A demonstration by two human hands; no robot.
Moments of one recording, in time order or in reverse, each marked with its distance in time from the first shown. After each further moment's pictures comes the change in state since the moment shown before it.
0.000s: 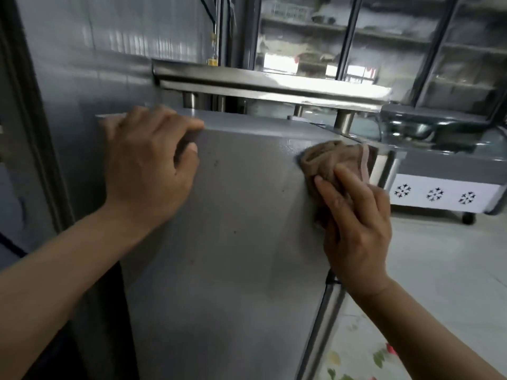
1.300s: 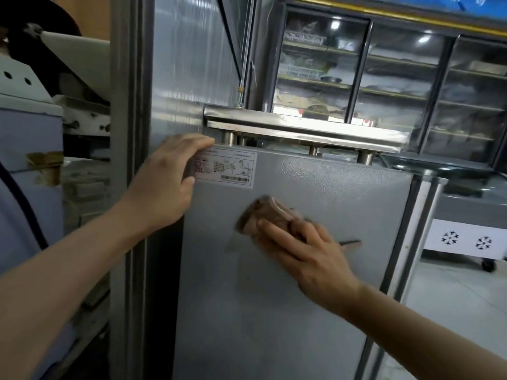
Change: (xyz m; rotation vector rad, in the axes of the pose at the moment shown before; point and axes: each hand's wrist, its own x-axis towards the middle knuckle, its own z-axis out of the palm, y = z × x) left_hand -0.022 -0.091 -0.032 -0.204 -0.097 0.032; right_hand 0.009 -0.089 0.045 -0.058 -0.312 -0.521
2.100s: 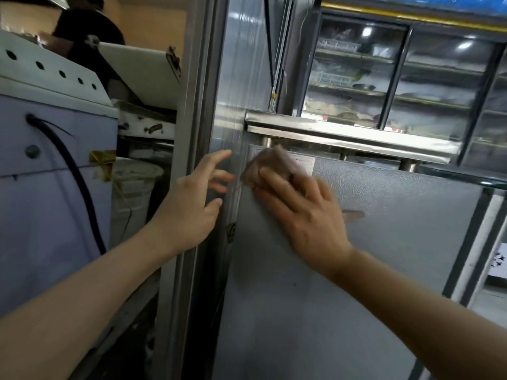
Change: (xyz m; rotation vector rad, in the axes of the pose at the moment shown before) left_hand -0.043 -0.032 -0.013 -0.280 -0.090 -0.184; right_hand 0.097 -0.026 0.021 -0.045 0.106 0.042
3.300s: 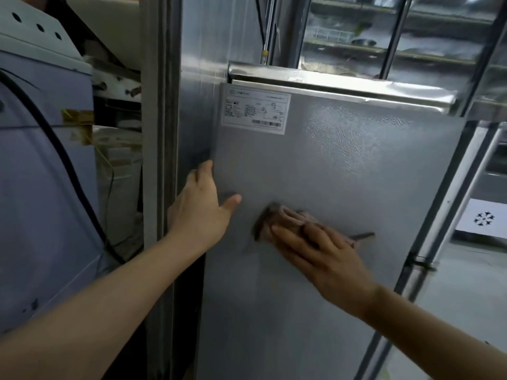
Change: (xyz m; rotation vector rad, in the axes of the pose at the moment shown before) left_hand -0.048 0.015 0.082 0.213 0.060 -0.357; right_hand -0.159 -0.021 -0.007 0.039 -0.206 -0.155
